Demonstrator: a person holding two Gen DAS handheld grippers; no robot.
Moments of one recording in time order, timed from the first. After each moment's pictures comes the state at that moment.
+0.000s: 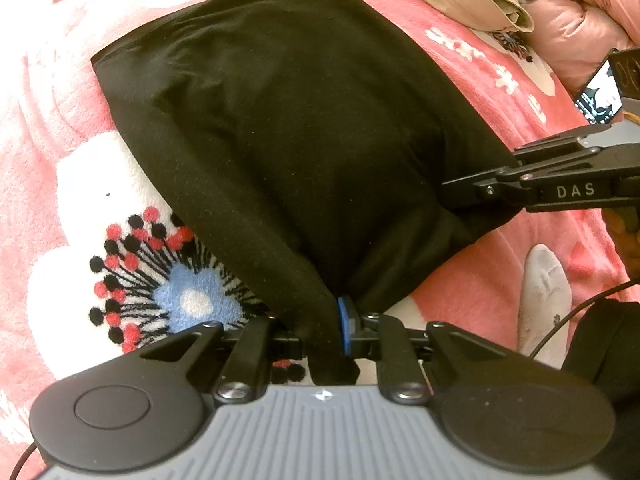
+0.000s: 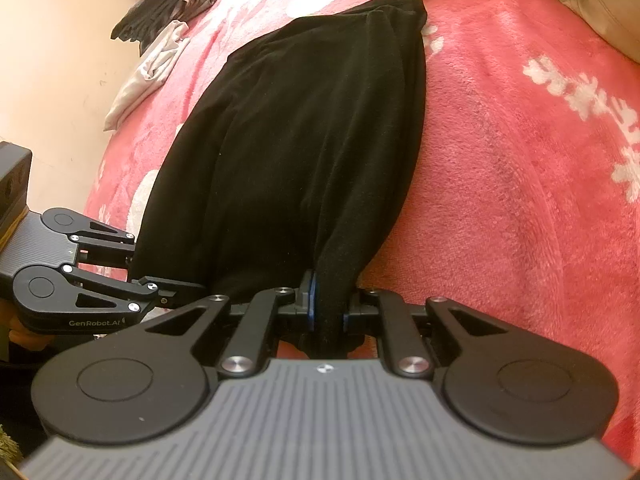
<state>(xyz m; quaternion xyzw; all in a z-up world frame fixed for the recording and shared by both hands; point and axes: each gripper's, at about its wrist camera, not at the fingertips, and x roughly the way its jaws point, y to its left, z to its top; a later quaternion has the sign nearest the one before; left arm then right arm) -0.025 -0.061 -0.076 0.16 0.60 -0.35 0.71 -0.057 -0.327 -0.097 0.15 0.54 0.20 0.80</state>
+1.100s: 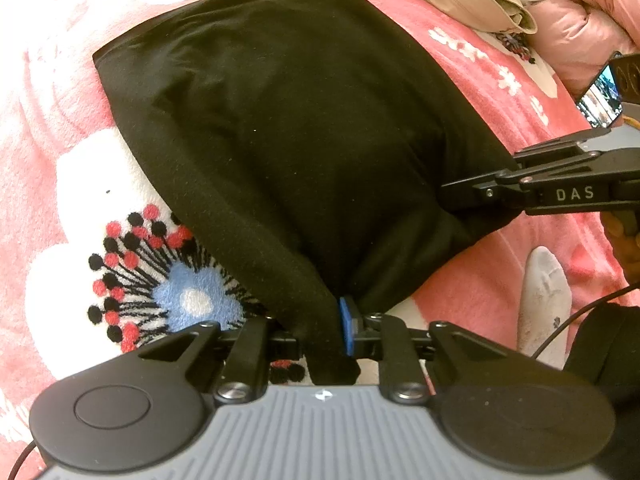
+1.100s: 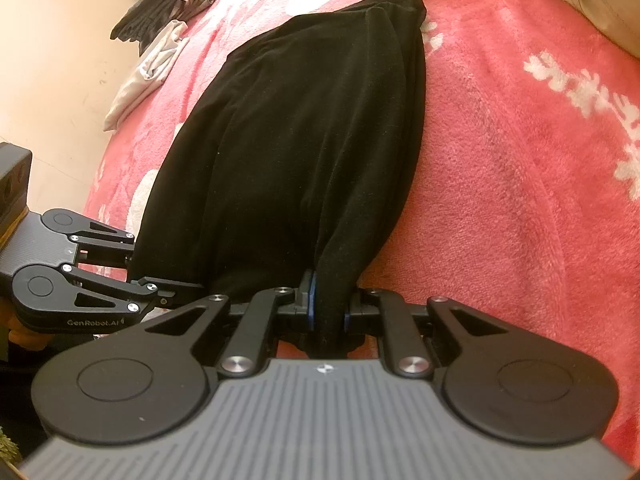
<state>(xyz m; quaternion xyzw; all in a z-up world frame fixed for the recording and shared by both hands) -0.024 -0.061 -0.078 0.16 0.60 -0.35 0.70 -0.057 -0.328 -0.099 0.16 0.54 0.20 0.80</state>
